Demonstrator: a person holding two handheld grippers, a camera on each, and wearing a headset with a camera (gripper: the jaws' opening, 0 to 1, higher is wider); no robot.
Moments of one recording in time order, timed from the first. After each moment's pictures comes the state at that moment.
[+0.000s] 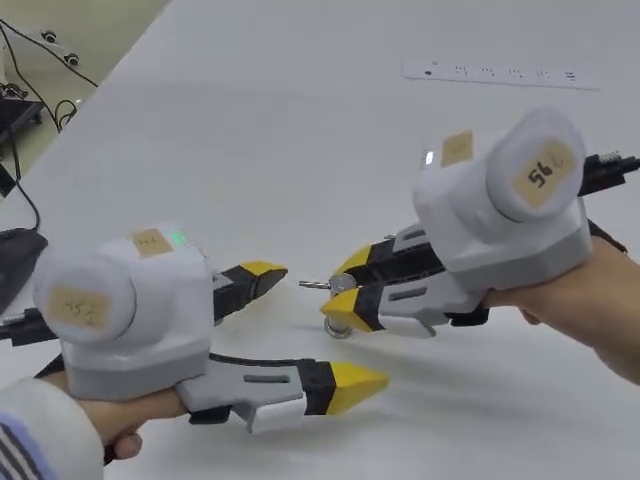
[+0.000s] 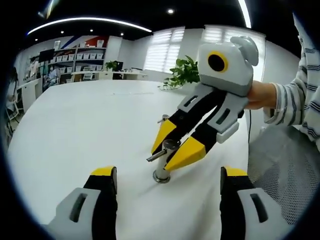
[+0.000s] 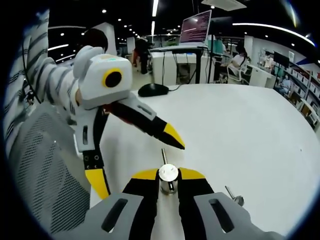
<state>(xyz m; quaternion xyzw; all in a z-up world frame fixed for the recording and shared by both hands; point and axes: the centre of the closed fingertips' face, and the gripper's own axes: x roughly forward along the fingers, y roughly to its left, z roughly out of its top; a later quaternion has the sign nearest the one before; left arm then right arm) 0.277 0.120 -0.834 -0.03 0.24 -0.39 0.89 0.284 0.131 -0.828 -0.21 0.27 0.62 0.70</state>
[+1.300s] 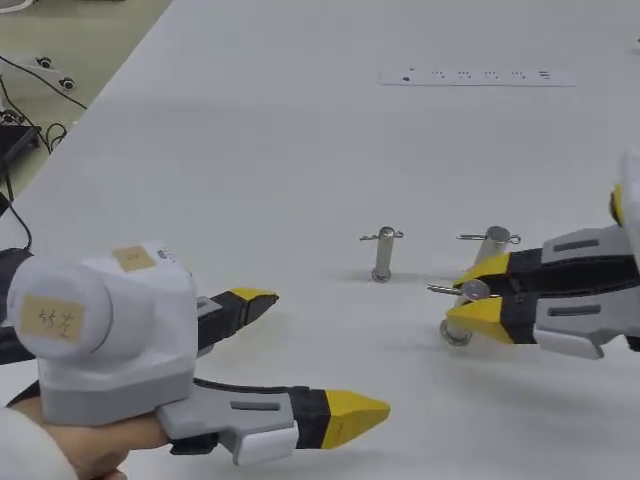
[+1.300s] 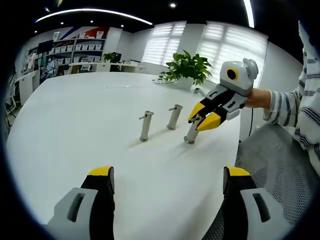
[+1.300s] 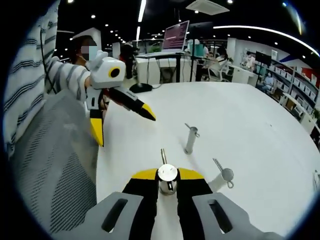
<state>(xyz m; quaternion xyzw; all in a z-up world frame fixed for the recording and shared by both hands) 0.253 0.098 -0.827 -0.04 0.28 -0.40 0.87 0.284 -0.005 -0.808 -0.21 0.25 0.57 0.75</state>
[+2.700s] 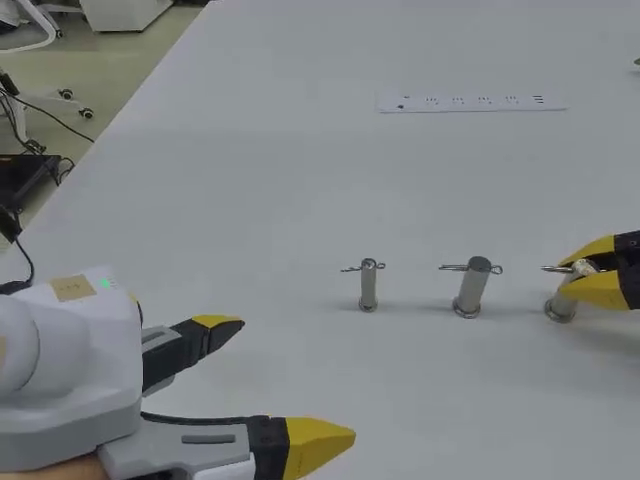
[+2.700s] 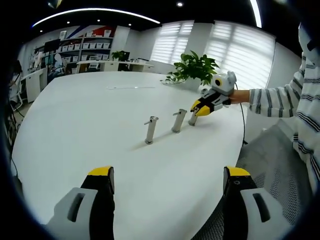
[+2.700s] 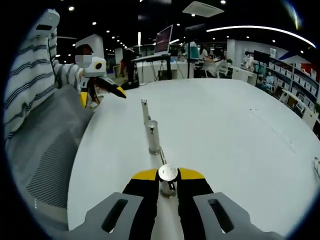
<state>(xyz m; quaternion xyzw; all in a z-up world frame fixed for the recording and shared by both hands) 0.251 0.106 -0.810 -0.04 0.29 -0.37 0.88 0.354 -0.097 -0.821 -0.18 0.25 0.59 0.75</state>
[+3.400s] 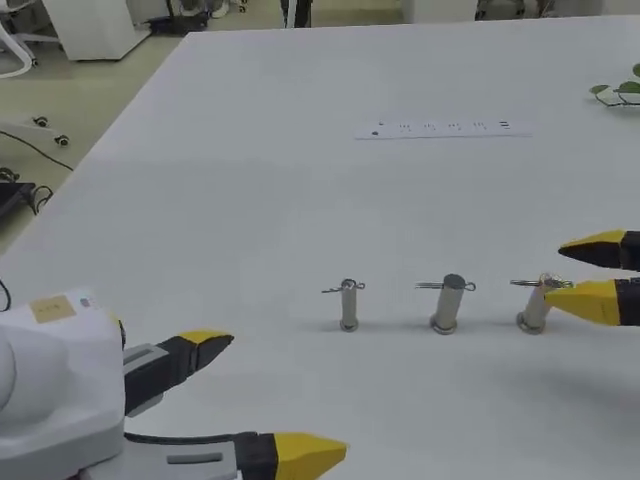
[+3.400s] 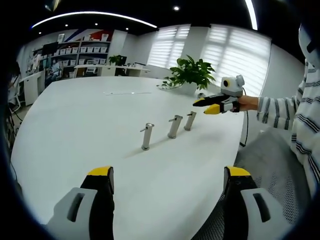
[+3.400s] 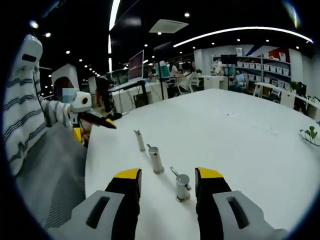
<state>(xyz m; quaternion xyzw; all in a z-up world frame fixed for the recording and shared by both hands) 0.252 0.101 -0.800 -0.04 0.27 -0.38 0.88 0.336 -0.109 -0.776 -0.06 0.22 0.49 0.84</state>
